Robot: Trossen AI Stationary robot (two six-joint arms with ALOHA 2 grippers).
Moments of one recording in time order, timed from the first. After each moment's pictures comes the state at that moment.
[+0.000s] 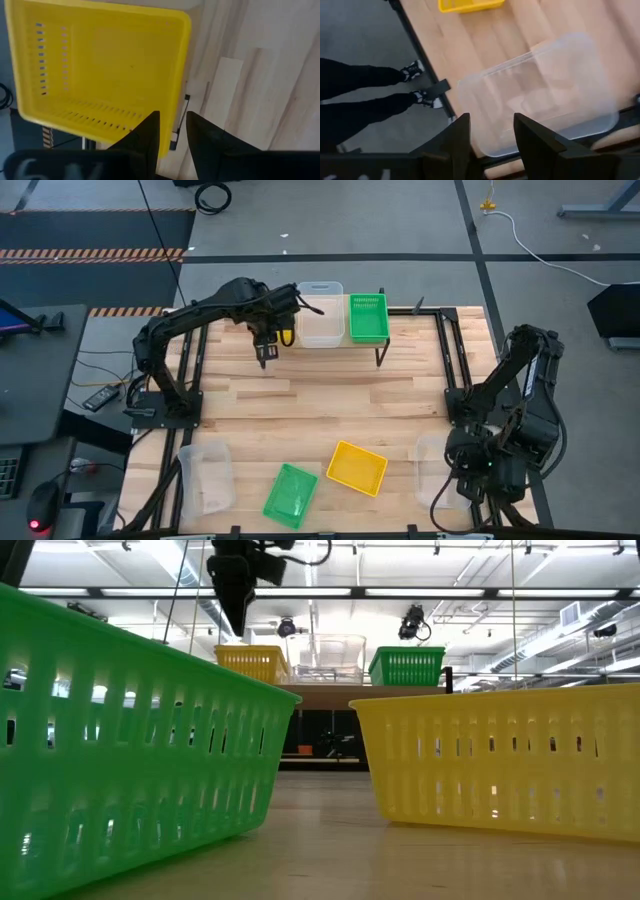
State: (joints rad) left arm 0.38 1.73 1.86 -1.49 -0.24 0.25; right arm 1.11 1.33 1.37 -1.32 0.18 1.61
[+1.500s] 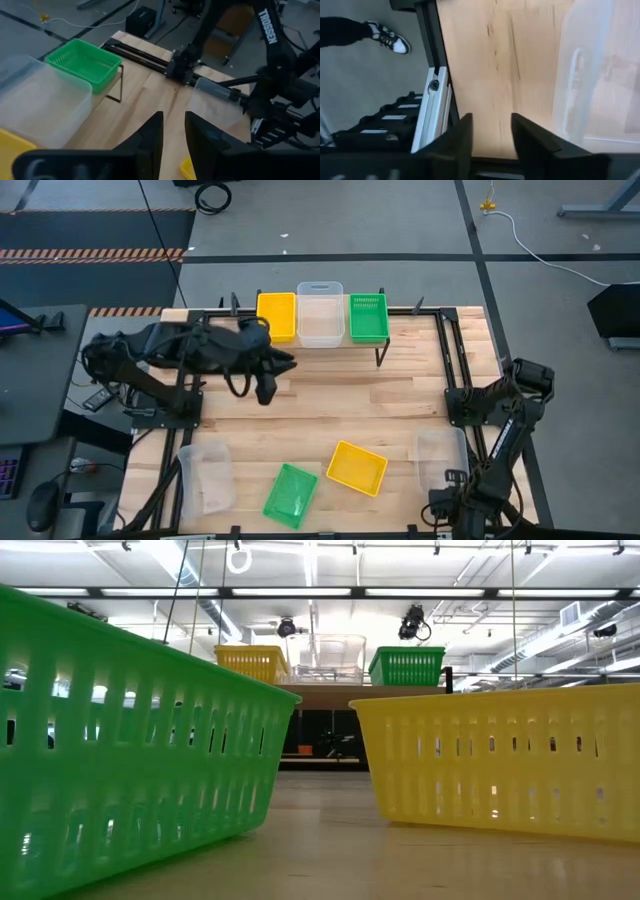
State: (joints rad) left arm -0.20 1.41 1.86 -0.93 -0.40 -0.48; right arm 1.17 1.69 1.05 -0.71 -0.12 1.33
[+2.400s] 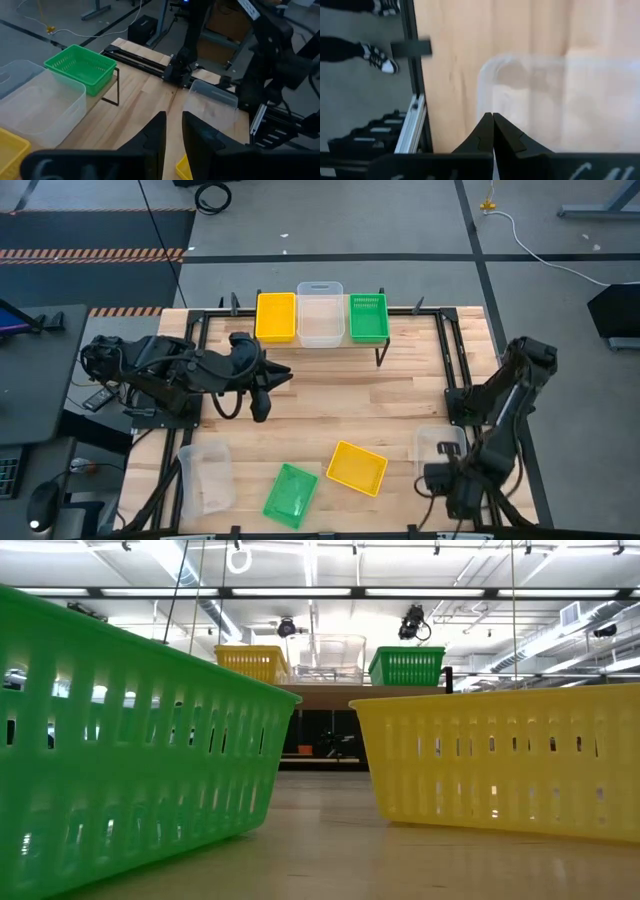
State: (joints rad) left arm -0.34 1.42 1.86 -0.93 -0.56 -0.51; right arm 1.02 1.48 1.15 -1.03 0.02 1.11
